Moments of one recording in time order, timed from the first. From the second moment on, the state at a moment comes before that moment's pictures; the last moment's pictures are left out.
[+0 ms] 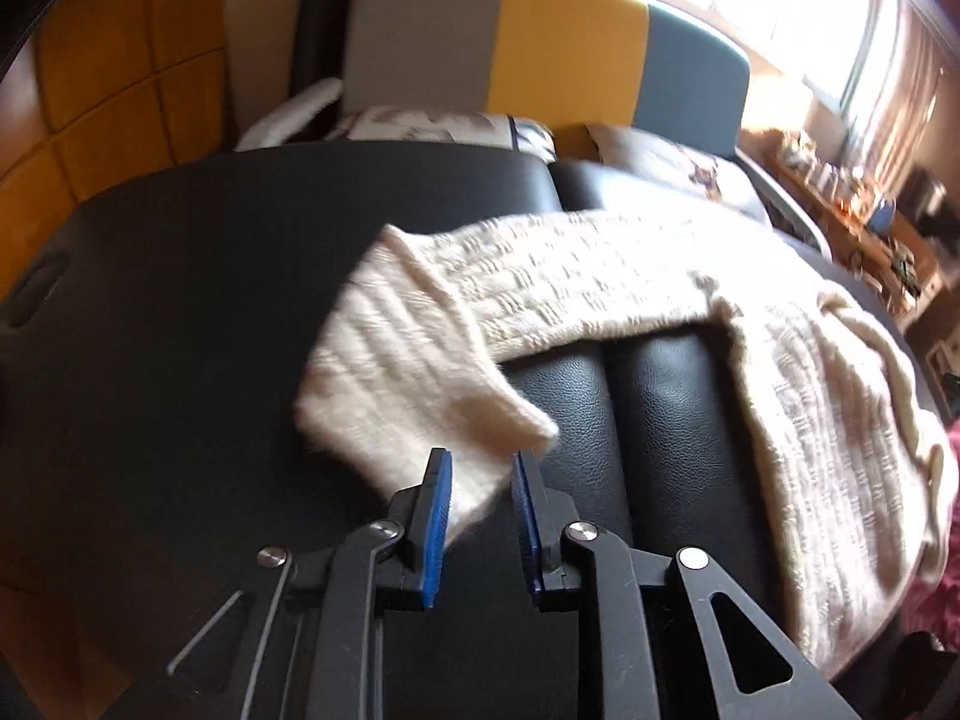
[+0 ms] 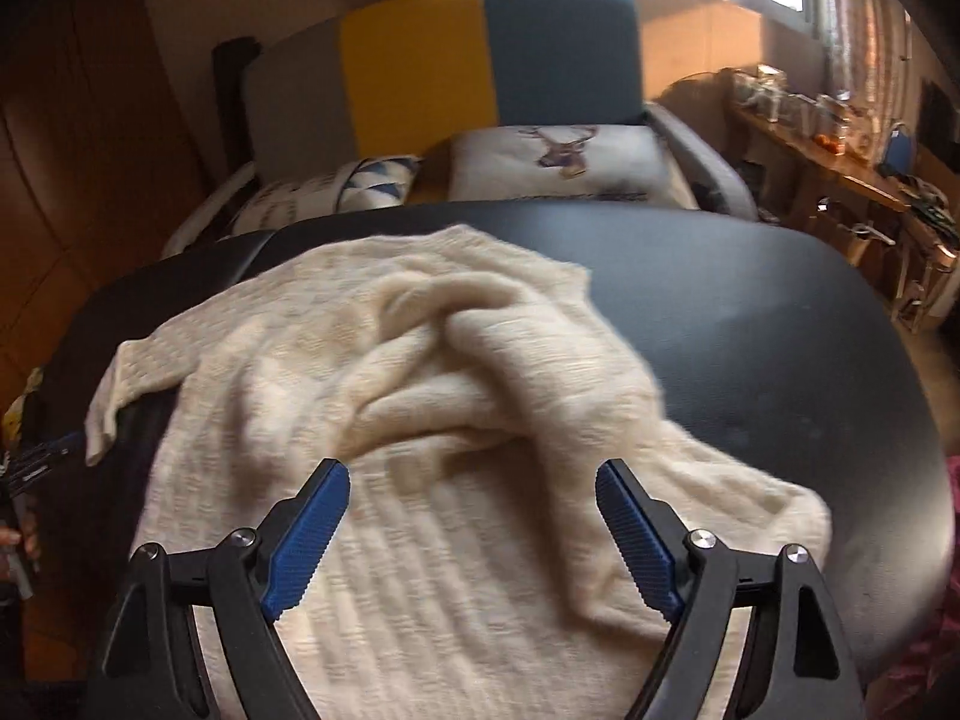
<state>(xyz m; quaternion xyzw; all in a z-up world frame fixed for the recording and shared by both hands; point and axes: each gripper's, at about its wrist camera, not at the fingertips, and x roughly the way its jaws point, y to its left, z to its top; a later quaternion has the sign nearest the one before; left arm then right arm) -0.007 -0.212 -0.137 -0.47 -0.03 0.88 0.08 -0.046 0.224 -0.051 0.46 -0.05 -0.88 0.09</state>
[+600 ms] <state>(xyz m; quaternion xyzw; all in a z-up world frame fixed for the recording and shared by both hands) -0.049 -0.329 -0.122 -0.43 -0.34 0.84 0.04 -0.094 0.093 -0.116 0.52 -0.02 -0.83 0.19</state>
